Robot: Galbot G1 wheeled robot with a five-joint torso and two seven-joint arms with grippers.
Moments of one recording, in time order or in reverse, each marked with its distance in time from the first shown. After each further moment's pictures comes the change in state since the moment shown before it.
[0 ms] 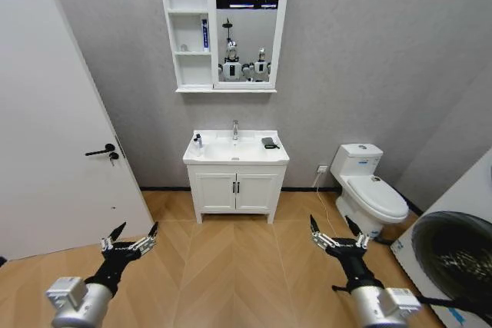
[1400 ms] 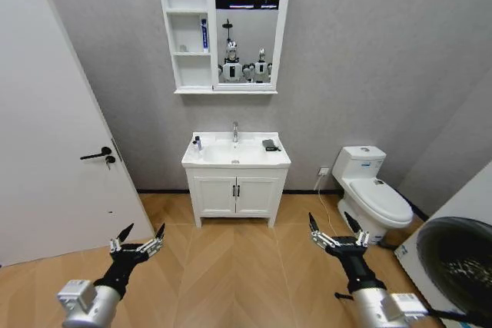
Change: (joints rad) left arm 0.001 -0.018 0.043 0.003 0.061 -0.018 0.030; right arm -0.005 0.036 -0.003 -0.005 -0.038 0.062 -0.069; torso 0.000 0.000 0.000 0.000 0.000
